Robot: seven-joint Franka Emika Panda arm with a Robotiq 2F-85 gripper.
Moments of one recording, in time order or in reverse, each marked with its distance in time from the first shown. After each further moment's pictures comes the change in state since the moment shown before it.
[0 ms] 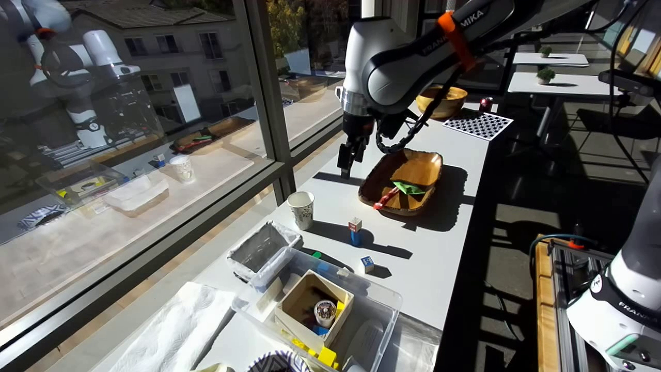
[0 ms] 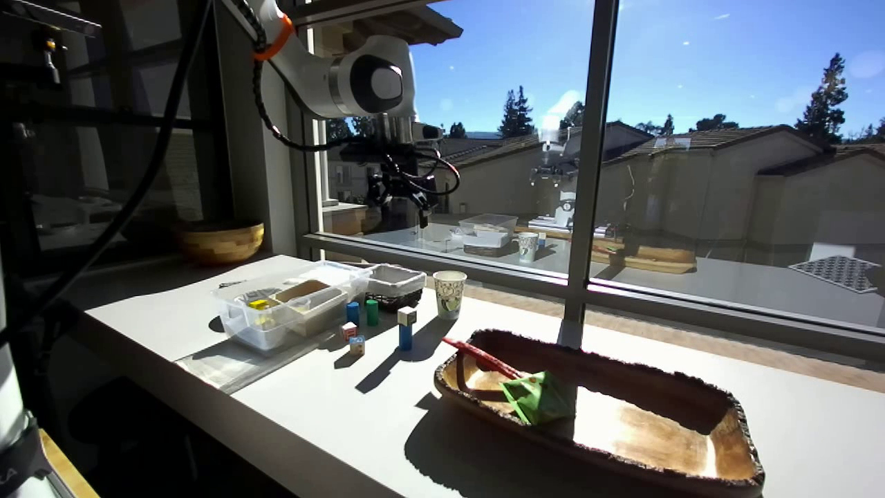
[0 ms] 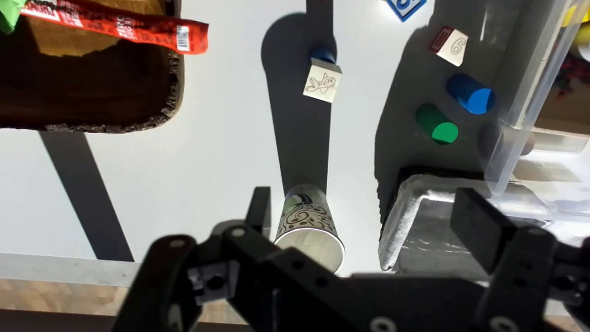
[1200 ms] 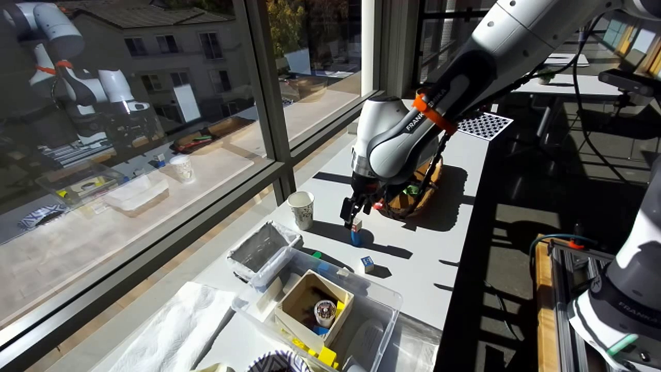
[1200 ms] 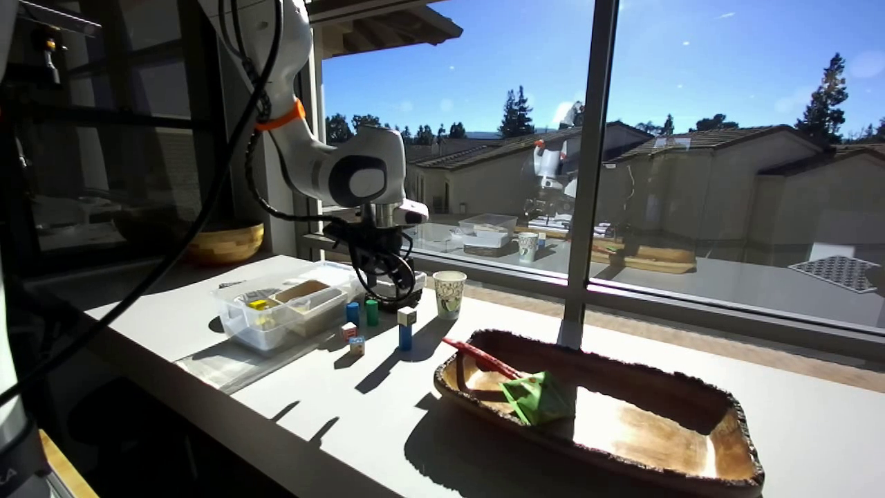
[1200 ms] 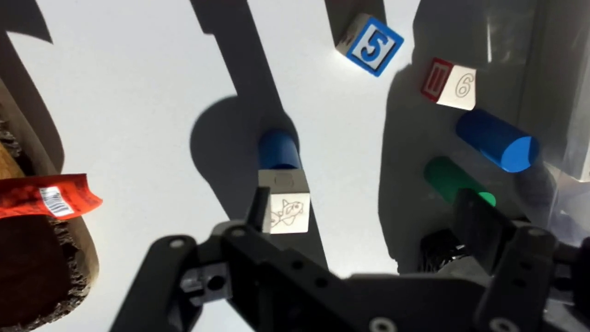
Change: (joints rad) arm -0.002 0.189 0.038 -0.187 0.190 0.369 0.104
